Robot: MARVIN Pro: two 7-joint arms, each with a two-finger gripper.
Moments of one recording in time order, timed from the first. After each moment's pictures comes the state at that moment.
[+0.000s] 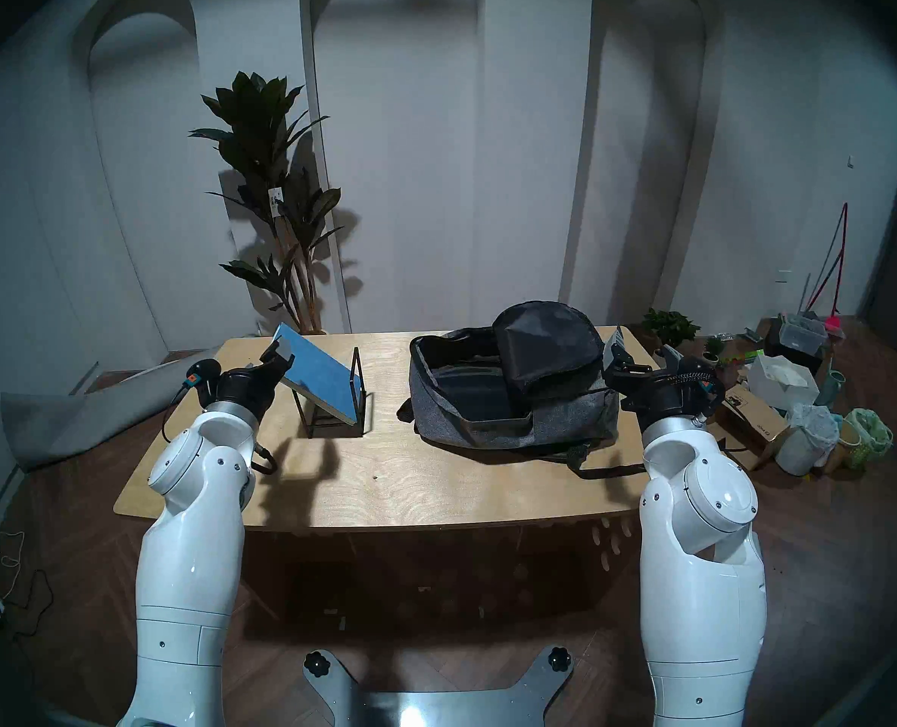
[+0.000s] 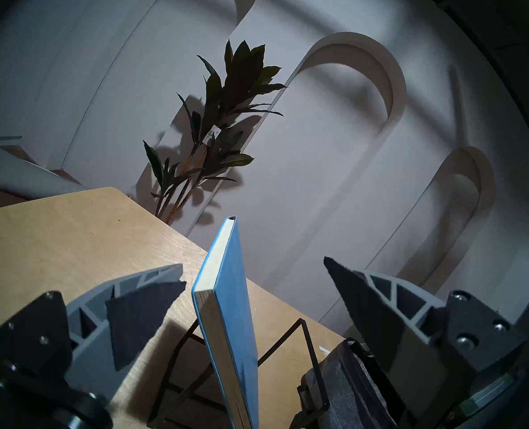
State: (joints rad) left arm 1.55 -1.55 -1.68 -1.78 -0.61 0.22 0.13; right arm -1.73 -1.52 1.83 -2.02 0.35 0.16 0.02
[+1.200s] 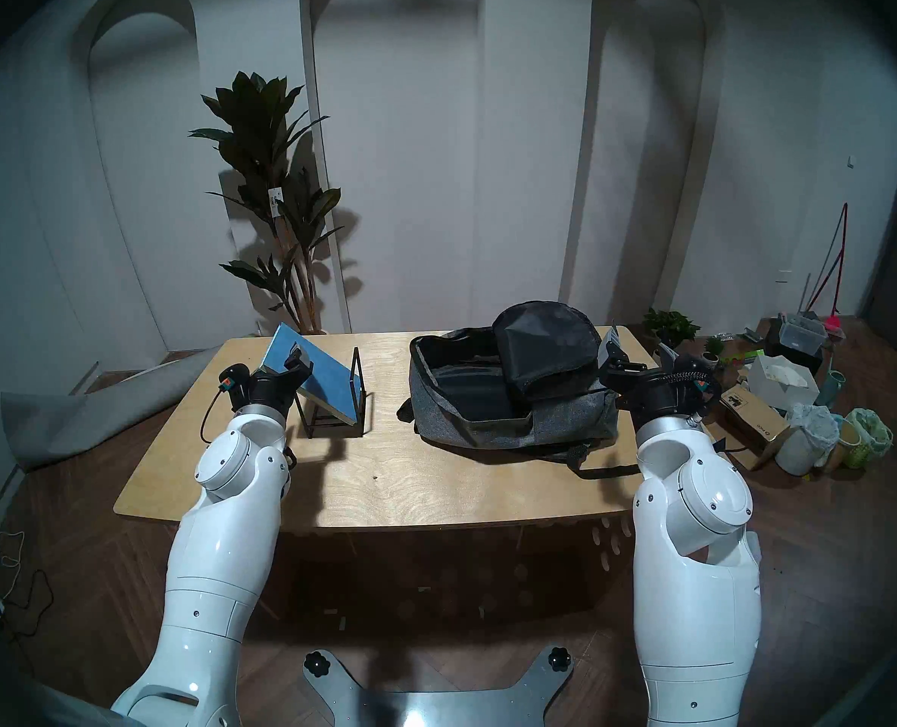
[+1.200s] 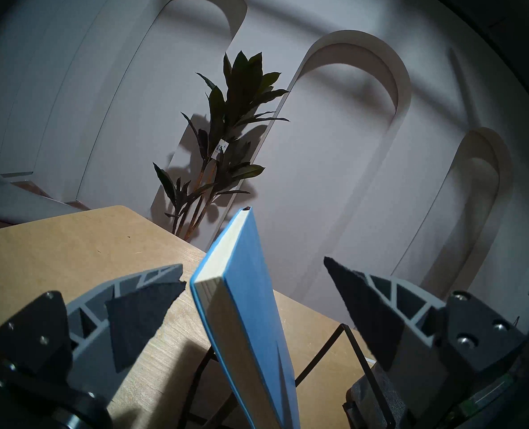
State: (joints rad) left arm 1.42 -1.54 -1.62 -1.52 -0.49 0.03 0.13; right arm -1.73 -1.54 1.80 -2.03 0.33 0.15 0.00
